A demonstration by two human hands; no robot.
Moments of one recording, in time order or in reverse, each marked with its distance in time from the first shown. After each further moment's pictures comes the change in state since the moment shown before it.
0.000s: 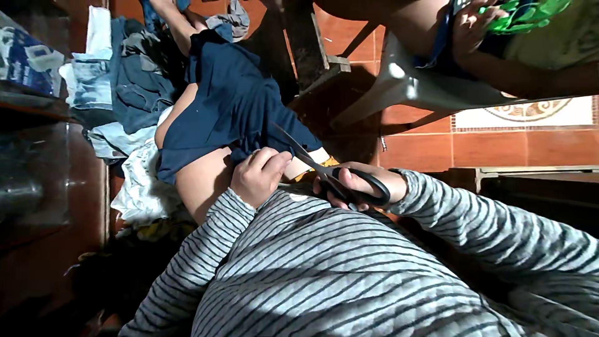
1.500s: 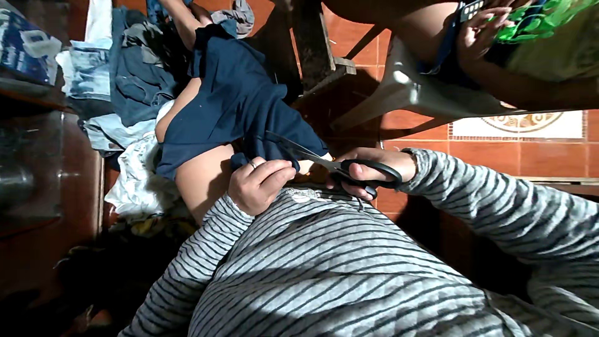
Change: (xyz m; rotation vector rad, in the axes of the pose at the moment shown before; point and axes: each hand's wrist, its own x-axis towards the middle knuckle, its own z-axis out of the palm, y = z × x) left_hand -0.015 0.001 -0.009 -0.052 0.106 0.111; right_hand 0.006 -0.017 -0.034 -0.097 -0.100 0.091
